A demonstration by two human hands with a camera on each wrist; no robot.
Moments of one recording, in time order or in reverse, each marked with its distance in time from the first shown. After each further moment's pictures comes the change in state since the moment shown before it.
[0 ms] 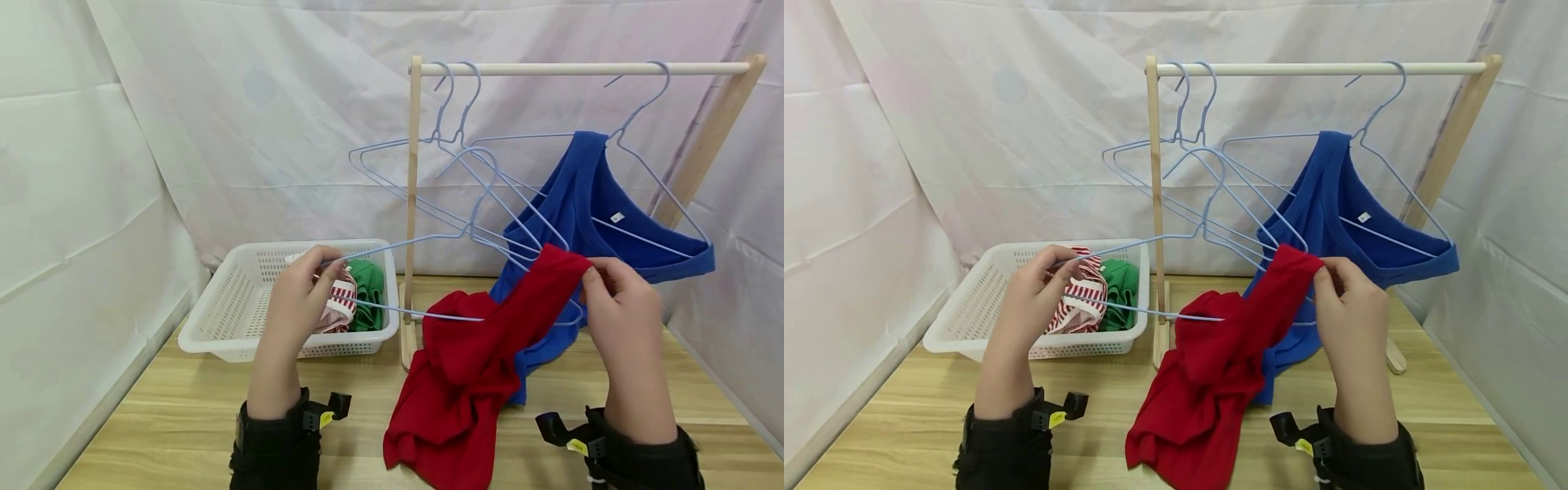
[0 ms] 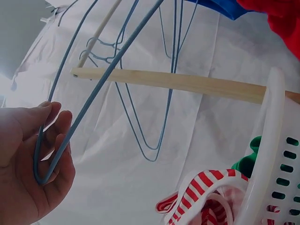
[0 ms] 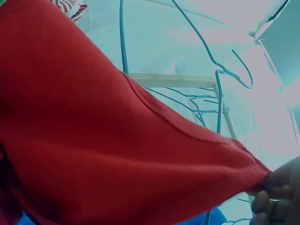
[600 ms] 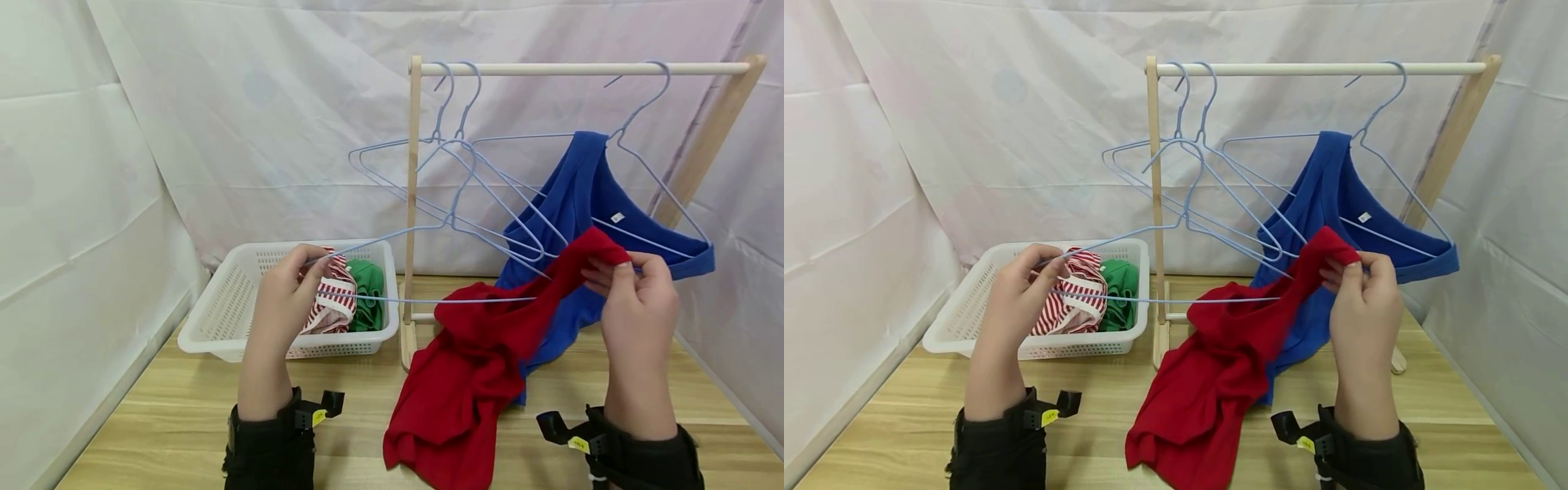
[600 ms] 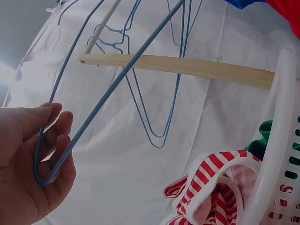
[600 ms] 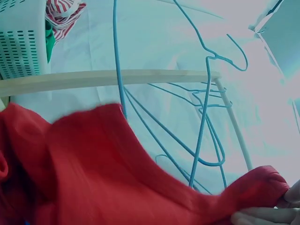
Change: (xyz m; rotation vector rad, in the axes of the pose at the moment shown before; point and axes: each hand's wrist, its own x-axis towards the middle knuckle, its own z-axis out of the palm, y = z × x) left_hand -0.001 -0.005 -0.011 -0.015 0.042 -0.052; right_hand 0.005 0.001 -0.001 0.296 0.084 0.132
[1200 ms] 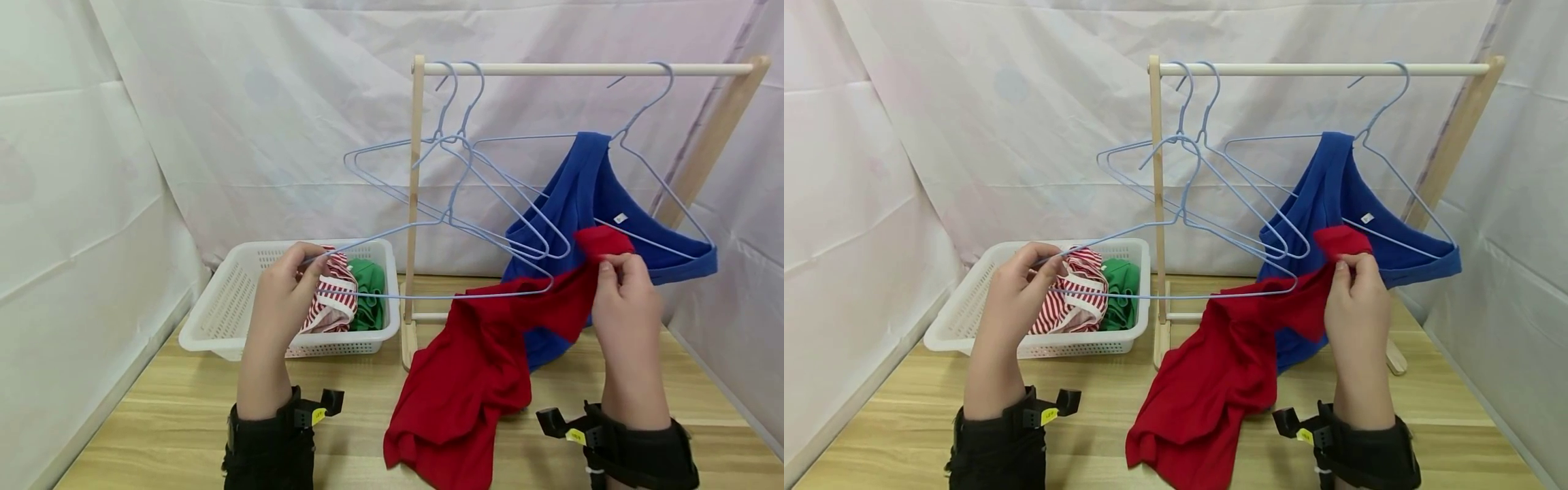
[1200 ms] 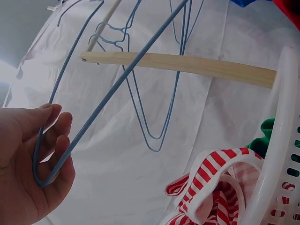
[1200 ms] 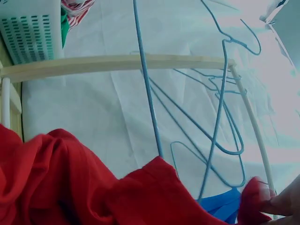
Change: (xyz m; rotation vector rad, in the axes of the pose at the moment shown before) left_hand 0.000 -0.001 -0.002 0.002 0.011 -0.023; right_hand 0.012 0.018 0.002 -0.320 -0.117 0.023
